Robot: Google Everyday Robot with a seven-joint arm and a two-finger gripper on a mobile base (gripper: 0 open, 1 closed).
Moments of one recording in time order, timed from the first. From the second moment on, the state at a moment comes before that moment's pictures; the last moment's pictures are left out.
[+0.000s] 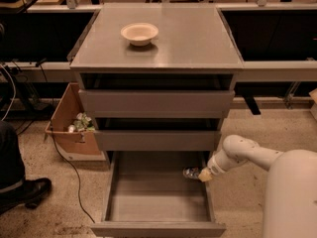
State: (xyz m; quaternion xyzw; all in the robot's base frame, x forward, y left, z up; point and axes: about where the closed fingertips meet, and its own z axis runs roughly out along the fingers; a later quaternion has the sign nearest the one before) arm 0.605 -0.218 0.354 -0.36 0.91 0.16 0.12
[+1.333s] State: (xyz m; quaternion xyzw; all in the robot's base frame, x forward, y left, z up) arm 0.609 -0.113 0.198 -0.35 0.90 0.24 0.12
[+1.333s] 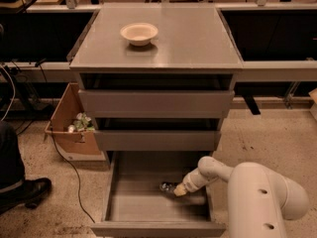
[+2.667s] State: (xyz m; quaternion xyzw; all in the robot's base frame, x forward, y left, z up) arm 0.618 -0.075 0.148 -0.37 0.88 0.25 0.16
